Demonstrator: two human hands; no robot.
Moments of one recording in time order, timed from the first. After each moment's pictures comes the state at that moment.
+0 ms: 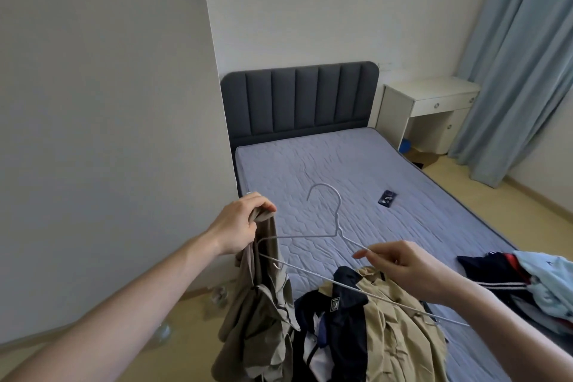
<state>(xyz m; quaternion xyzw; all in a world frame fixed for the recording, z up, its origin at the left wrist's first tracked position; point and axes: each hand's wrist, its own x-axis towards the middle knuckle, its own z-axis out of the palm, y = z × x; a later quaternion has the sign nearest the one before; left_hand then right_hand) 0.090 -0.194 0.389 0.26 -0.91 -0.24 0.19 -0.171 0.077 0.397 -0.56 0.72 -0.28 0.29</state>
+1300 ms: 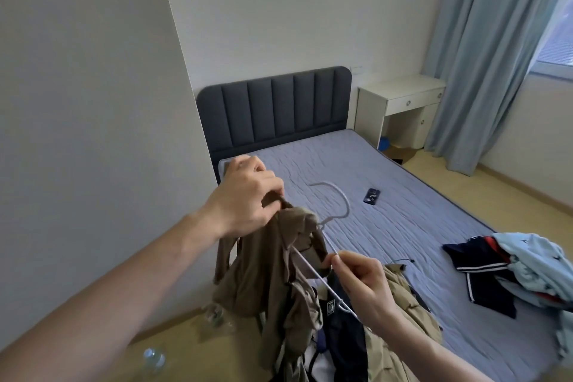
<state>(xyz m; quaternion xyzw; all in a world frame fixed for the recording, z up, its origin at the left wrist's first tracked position) 0.053 -0.162 0.485 0.11 -0.97 0.02 0.22 -0.087 0.062 0.349 -0.44 0.58 -0.65 0.21</state>
